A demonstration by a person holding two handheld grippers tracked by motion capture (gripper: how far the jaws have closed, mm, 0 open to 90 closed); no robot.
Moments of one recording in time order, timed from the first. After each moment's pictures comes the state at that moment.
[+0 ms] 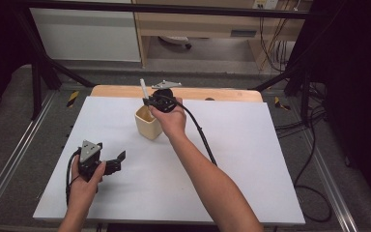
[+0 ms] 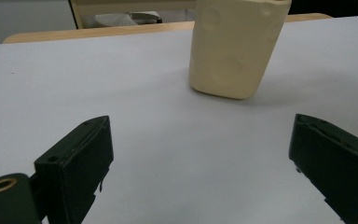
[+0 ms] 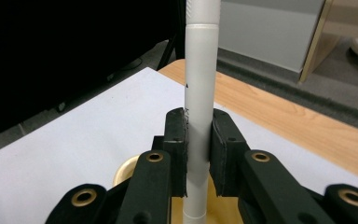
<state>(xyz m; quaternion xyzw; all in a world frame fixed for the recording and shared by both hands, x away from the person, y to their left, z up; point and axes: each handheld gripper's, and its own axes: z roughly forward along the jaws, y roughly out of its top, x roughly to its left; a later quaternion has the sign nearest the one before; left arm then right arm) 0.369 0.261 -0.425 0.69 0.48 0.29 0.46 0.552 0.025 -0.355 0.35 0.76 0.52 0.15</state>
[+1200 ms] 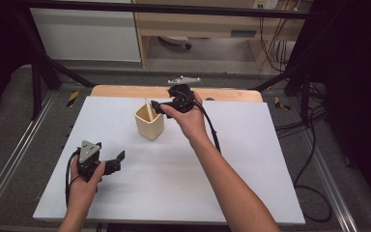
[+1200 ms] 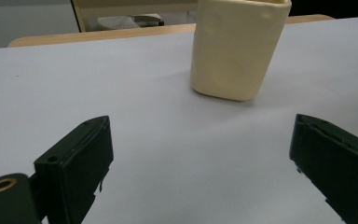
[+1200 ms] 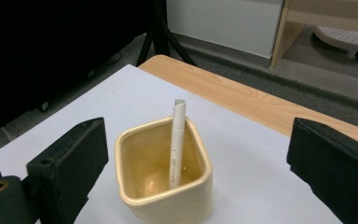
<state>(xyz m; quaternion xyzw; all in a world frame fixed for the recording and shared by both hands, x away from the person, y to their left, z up) 0.368 0.259 -0.424 0.69 0.48 0.29 0.46 0.516 -0.025 -0.307 0.40 0.76 0.49 0.18</state>
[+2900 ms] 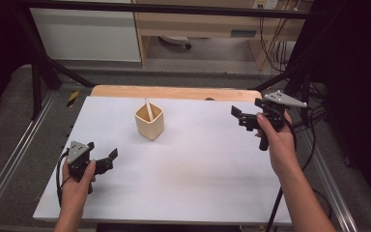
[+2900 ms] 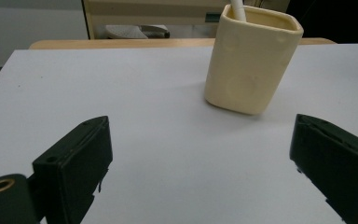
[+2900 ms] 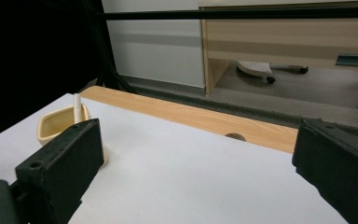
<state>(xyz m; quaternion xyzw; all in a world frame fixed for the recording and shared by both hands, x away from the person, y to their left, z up) 0.363 0.279 -0.417 0.66 0.49 0.30 0.48 0.431 -0.245 -0.289 0.44 0.67 0.53 0.27</state>
